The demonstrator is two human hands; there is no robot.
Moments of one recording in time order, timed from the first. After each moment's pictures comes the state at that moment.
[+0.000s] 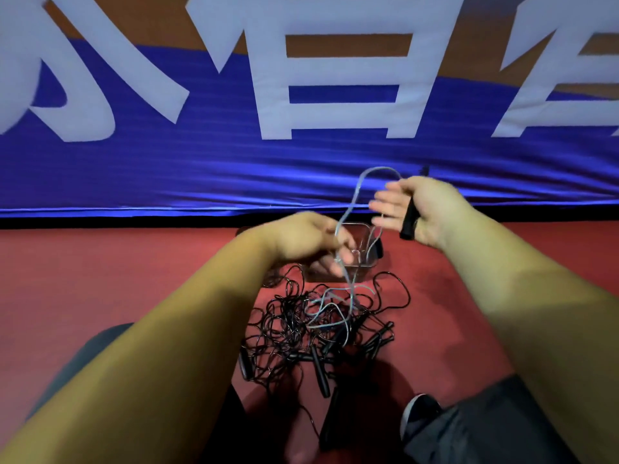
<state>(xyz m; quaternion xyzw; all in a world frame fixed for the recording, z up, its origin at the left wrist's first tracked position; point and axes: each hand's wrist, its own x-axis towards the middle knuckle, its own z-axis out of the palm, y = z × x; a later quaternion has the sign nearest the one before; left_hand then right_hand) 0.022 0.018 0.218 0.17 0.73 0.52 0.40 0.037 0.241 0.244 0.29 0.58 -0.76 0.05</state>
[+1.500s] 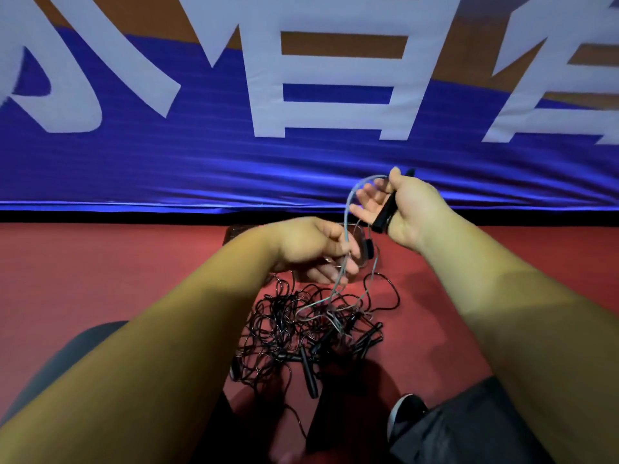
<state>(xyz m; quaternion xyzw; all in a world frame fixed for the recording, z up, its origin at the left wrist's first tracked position) 0.032 0.033 0.219 0.15 0.68 0.54 0.46 0.031 0.221 0.248 0.30 0.43 -0.85 0.02</state>
